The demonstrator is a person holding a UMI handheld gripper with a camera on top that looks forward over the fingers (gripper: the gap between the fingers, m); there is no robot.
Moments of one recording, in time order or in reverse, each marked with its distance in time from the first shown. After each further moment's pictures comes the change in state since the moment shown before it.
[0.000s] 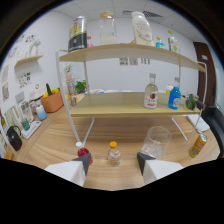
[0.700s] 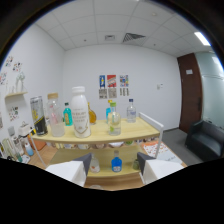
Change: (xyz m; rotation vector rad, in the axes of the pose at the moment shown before) arm 0.164 -0.210 -0.100 0.293 0.155 0.045
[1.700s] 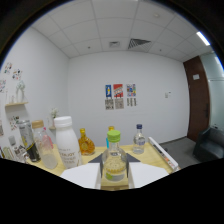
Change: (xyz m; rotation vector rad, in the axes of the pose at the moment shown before) arm 0.000 -0.088 0.090 0.092 -0.087 -0.001
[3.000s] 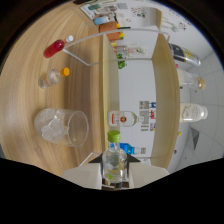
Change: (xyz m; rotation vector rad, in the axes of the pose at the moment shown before) arm -0.002 0.222 -0.038 -0.201 -0.009 -1.617
